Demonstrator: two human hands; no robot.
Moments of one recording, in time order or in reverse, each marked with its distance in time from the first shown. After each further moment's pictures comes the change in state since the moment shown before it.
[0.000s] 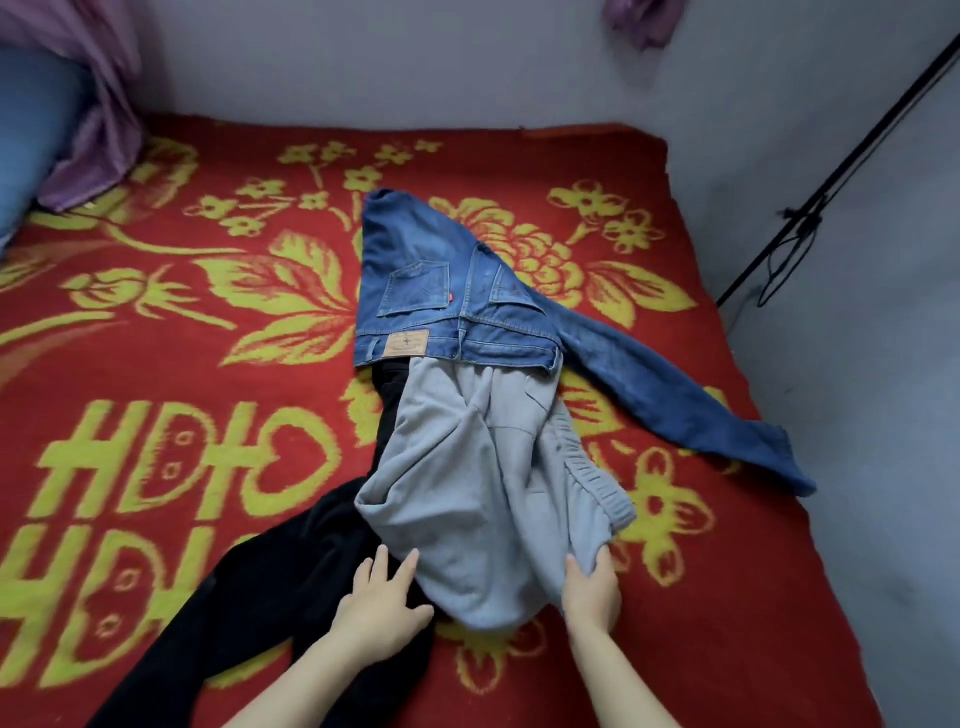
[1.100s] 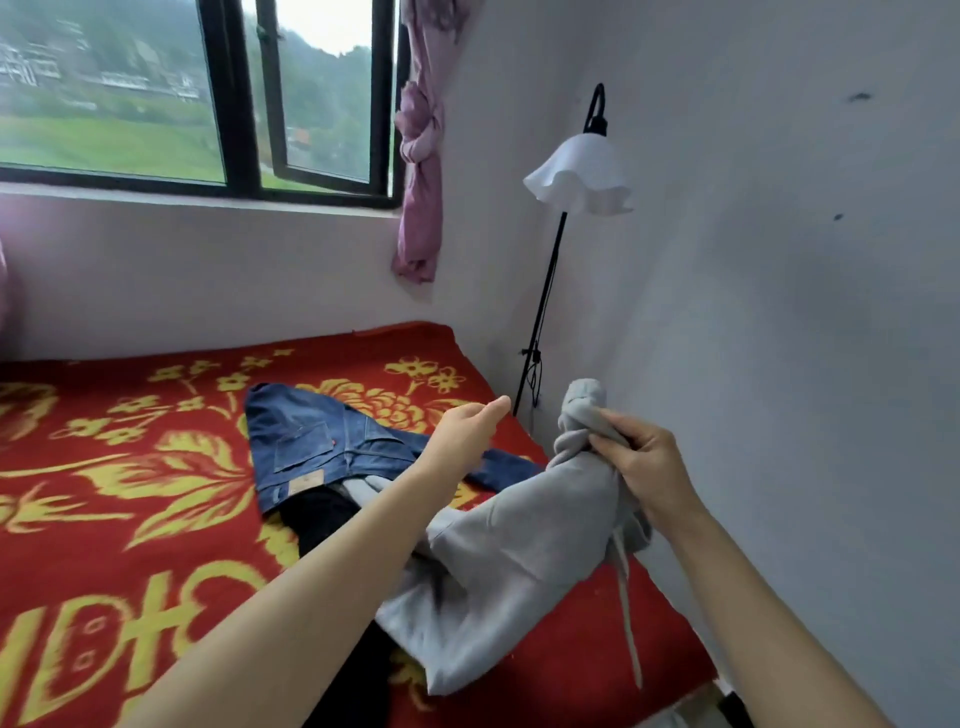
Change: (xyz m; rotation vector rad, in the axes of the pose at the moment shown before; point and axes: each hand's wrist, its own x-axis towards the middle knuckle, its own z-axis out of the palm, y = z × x) left_hand -0.322 0.129 -0.129 -0.819 0.120 0.888; right_hand -0.315 -0.084 -0.302 0.598 0.059 -0.936
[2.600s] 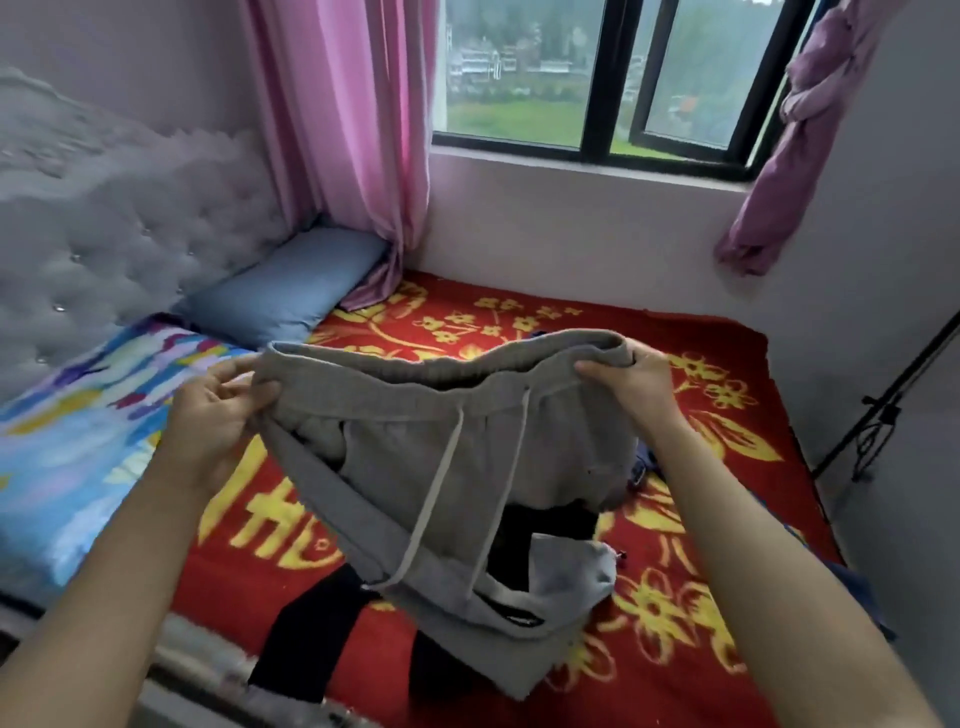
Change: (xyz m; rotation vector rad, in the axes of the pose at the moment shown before) left_hand -0.219 -0.040 -0.180 -0.126 1.099 0.236; right_hand 0.105 0.041 0.176 0.094 -0.576 -0.012
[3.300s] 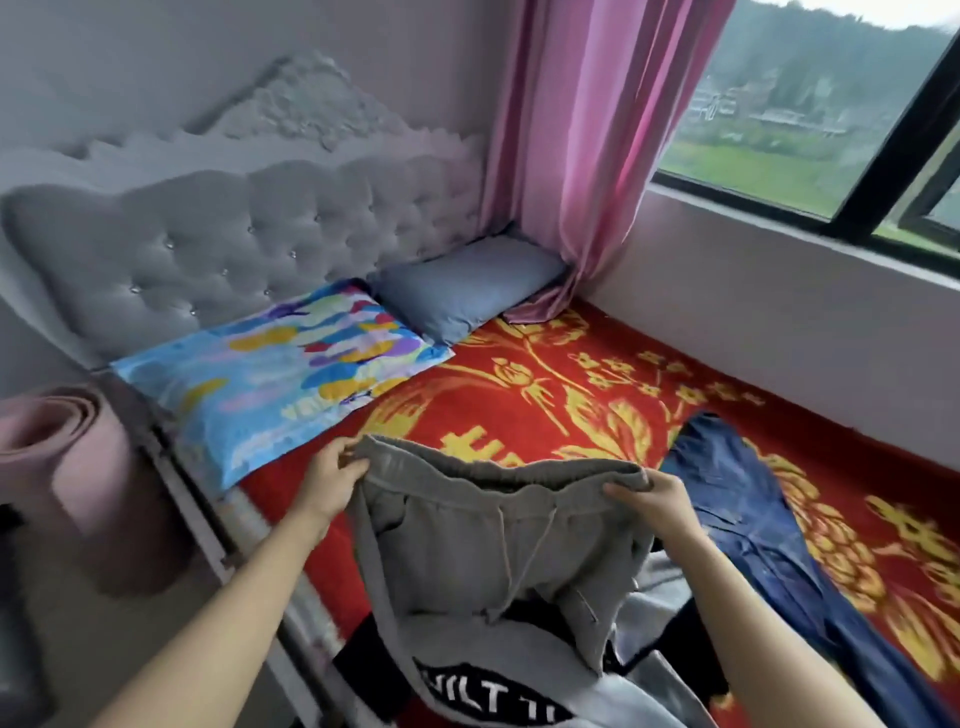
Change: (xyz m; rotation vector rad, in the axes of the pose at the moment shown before) left_hand 0.026 -0.124 -0.126 0.347 0.391 -0.192; right_hand 0.037 0.068 0.179 -0.332 -0.453 0.173
